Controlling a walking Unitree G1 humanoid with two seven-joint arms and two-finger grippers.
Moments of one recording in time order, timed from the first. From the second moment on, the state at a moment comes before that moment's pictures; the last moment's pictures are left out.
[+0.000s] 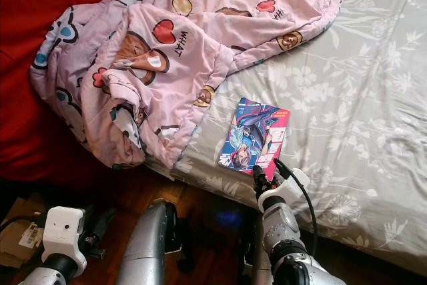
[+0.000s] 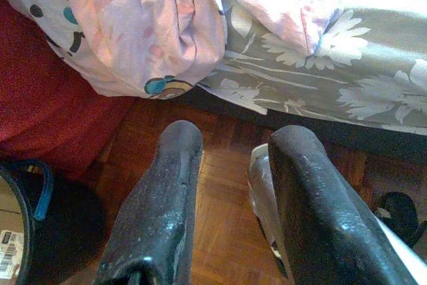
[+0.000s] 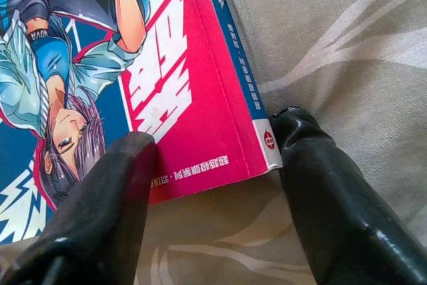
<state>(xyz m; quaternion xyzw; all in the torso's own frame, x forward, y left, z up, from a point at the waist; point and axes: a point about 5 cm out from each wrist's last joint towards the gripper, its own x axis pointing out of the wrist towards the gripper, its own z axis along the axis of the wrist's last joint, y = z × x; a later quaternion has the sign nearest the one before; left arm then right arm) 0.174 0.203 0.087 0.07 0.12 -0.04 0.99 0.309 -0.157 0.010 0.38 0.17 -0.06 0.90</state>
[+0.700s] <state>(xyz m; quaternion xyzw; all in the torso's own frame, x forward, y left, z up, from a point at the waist) 0.178 0.202 0.090 0.07 0.12 -0.04 0.99 0.307 -0.156 0.008 0.38 0.17 -0.06 0.91</state>
